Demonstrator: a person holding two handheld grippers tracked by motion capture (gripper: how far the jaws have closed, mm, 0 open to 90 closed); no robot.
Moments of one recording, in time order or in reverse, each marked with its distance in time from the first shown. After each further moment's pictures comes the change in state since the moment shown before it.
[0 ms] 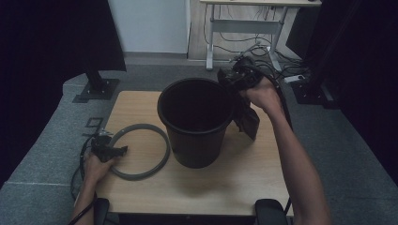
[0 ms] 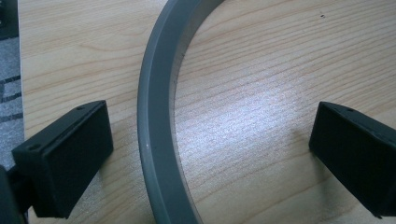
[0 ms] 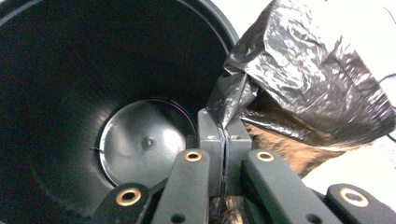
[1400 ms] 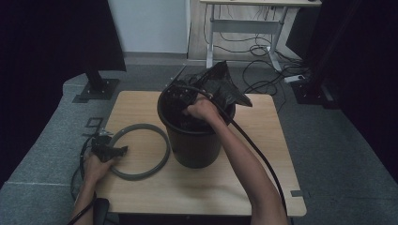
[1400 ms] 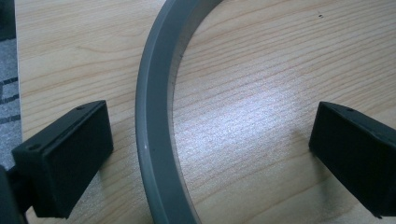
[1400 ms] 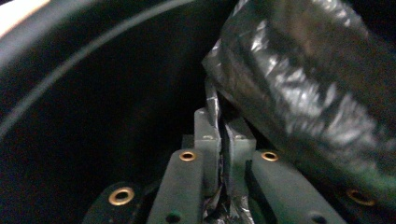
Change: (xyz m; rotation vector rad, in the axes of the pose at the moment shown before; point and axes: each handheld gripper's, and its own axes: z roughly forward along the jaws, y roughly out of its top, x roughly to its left) left arm 0.000 0.000 0.000 -0.001 -0.005 0.007; right arm 0.106 0.055 0.149 0.181 0.249 -0.152
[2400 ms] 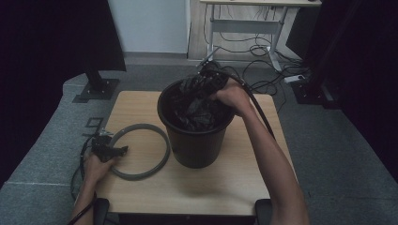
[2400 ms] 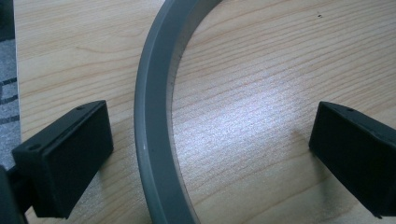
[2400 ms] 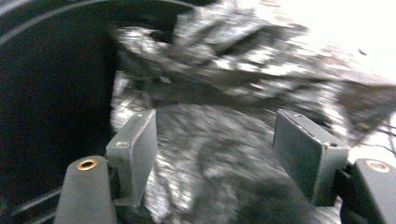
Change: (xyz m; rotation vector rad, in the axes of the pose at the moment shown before) left arm 0.000 0.000 0.000 0.001 -0.001 0.004; right arm -0.040 -0.036 -0.091 -0.116 -0.221 0.053
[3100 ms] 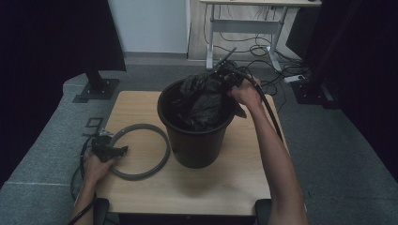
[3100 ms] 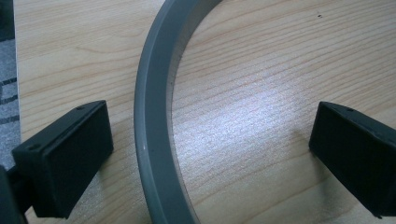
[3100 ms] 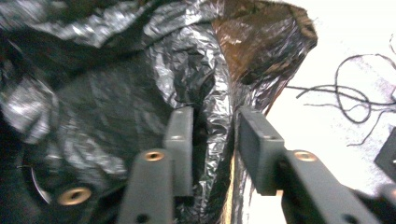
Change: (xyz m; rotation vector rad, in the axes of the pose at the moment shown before) left arm 0.000 0.000 0.000 0.000 0.000 0.000; right arm -0.048 -0.030 0.007 0.066 -0.172 0.082
